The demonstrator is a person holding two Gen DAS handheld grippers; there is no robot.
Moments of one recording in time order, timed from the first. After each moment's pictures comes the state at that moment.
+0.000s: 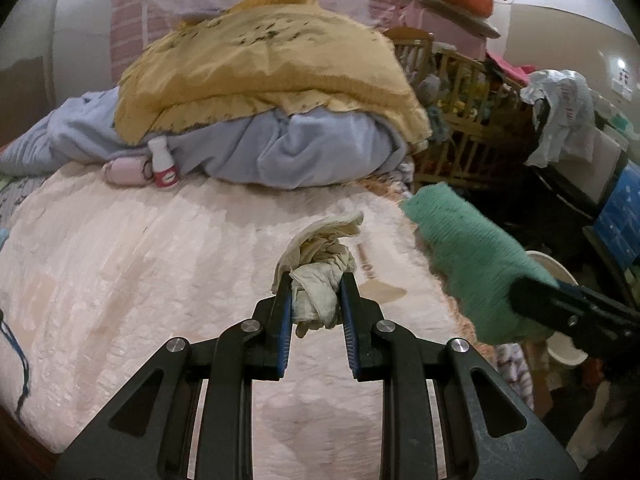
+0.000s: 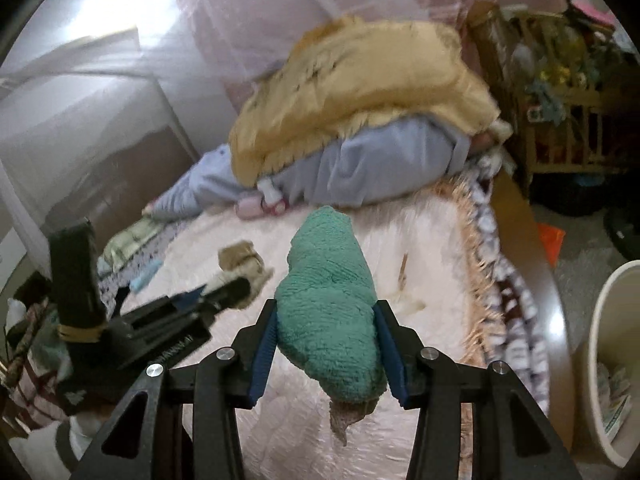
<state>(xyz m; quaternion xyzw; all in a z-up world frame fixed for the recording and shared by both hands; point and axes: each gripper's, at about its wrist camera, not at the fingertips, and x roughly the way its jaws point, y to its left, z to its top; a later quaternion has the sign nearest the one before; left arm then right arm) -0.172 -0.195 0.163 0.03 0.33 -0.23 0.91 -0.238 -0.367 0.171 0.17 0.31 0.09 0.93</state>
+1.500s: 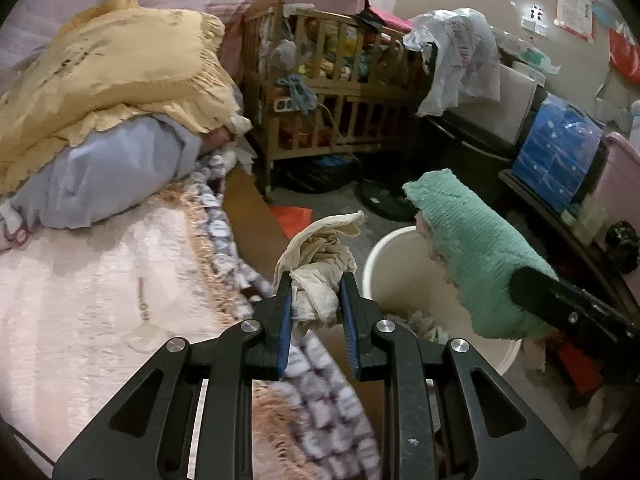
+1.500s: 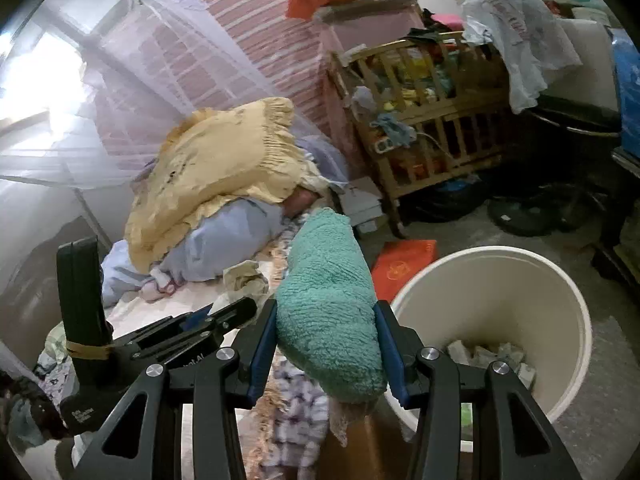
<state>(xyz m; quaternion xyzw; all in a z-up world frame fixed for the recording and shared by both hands) -0.212 -0.408 0.164 0.08 0.35 -0.40 0.84 -0.346 -0.535 0.183 0.23 0.25 -0.11 0.93</state>
